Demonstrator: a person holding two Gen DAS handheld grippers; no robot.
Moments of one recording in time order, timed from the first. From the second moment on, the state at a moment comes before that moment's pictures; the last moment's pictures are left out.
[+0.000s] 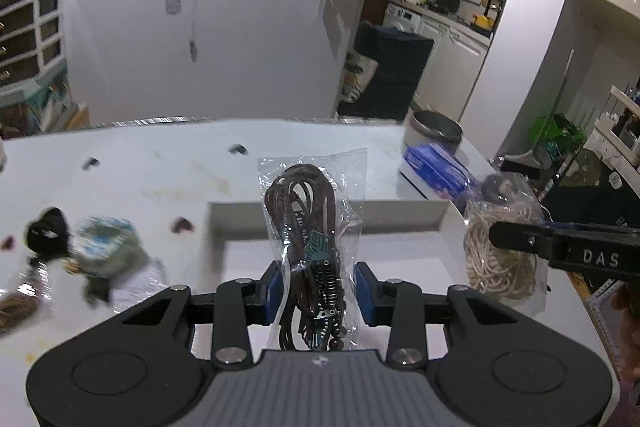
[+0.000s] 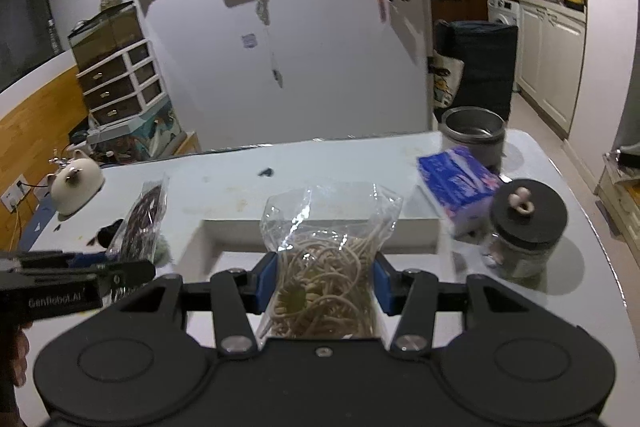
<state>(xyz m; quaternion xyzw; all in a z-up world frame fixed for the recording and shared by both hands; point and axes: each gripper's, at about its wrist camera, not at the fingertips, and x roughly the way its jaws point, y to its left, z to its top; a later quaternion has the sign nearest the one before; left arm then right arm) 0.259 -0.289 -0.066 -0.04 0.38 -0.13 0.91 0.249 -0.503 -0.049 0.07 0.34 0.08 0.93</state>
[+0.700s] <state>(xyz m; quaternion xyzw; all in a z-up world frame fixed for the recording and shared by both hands) 0.326 -0.351 -0.147 -0.09 0.49 -0.12 0.86 0.308 -0.554 -0.122 0.12 0.45 0.09 0.88</state>
